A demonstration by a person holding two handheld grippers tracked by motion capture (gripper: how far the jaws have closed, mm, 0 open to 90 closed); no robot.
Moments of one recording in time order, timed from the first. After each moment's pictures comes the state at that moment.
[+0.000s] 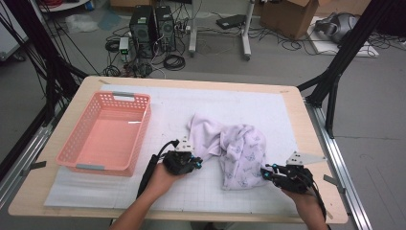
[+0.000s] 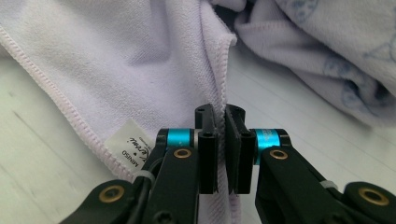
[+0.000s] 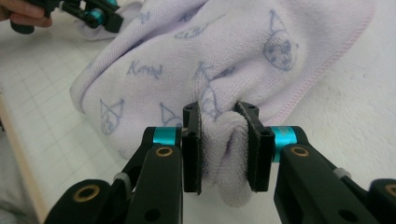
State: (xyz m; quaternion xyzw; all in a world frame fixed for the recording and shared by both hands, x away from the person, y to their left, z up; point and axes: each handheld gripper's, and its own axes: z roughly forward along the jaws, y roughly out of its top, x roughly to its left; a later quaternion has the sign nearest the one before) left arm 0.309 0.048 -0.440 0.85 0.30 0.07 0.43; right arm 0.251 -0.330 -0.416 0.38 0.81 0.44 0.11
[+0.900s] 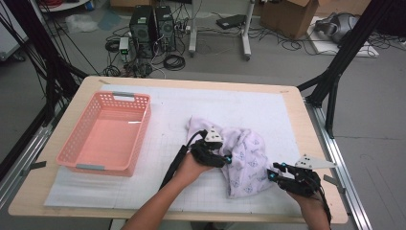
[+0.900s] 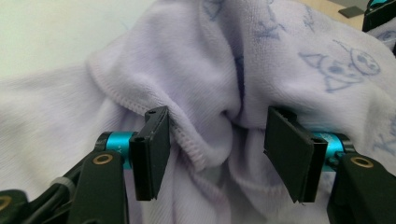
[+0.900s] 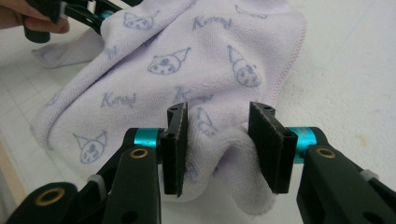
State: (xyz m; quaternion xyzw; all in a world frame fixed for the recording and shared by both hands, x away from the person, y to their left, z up) left arm 0.336 -0.035 -0.422 0.84 0.27 0.09 0.46; right arm 0.243 -0.345 -0.419 0.40 0.78 0.45 0.15
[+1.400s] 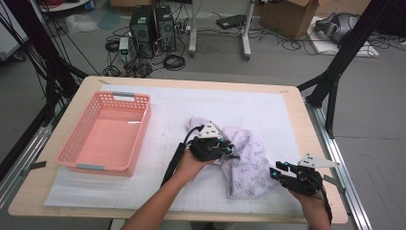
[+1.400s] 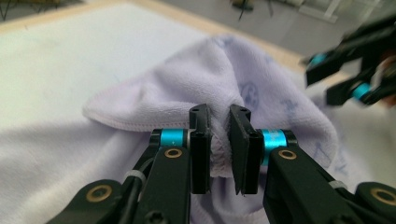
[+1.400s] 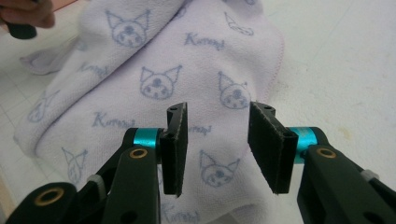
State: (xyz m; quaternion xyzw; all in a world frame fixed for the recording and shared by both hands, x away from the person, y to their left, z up) left arm 0.335 -0.022 -0.400 0.80 0.25 0.07 0.55; right arm 0.246 -0.352 -0.421 0.42 0.77 0.46 0.15
